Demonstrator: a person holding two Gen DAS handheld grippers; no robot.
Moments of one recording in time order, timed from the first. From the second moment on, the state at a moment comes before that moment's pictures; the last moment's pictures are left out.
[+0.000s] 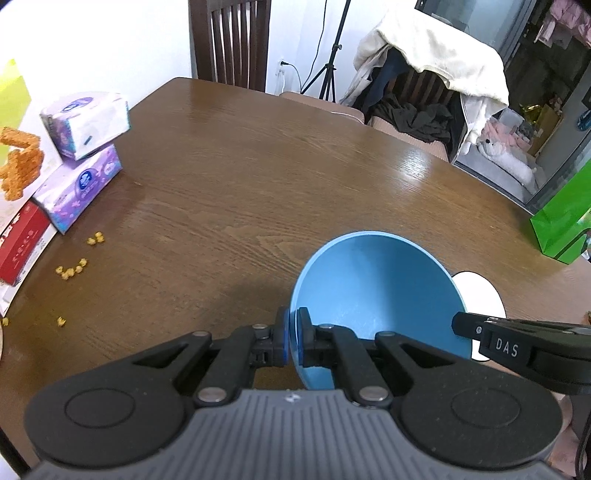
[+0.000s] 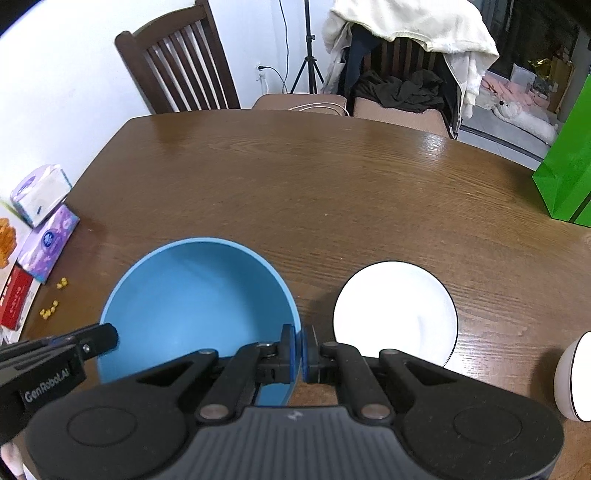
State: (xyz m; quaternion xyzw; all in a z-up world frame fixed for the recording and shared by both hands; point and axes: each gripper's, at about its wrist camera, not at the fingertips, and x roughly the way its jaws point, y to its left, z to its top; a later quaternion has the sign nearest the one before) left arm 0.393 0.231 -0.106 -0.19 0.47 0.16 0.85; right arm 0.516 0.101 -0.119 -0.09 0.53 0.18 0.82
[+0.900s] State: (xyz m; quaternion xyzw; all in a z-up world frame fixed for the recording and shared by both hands) left arm 0.315 0.246 -0.090 -0.21 0.45 0.20 0.84; right arm 0.449 0.124 -0.104 -0.12 0.52 0.21 0.82
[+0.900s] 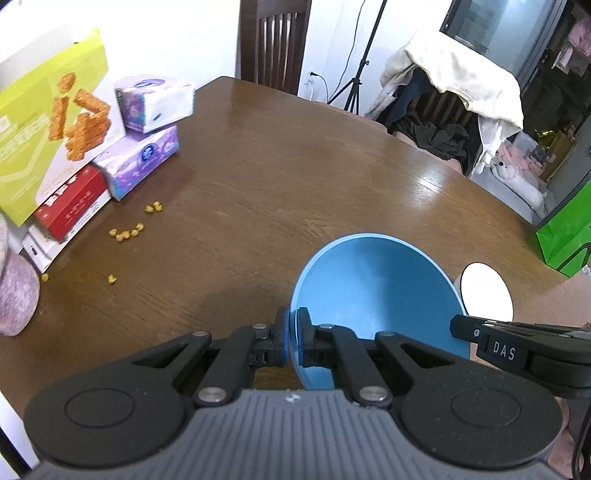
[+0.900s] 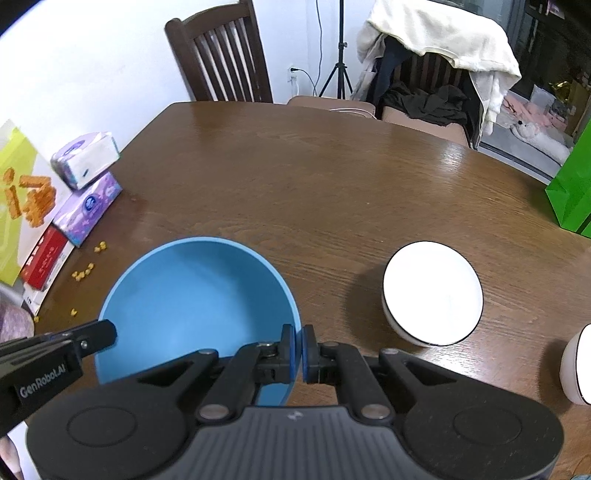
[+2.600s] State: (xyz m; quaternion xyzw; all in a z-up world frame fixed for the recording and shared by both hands) left arm 0.179 0.291 -0.136 -0.23 0.47 0.27 0.81; right arm 0.318 0.186 -0.151 -0.18 0.53 0.29 0.78
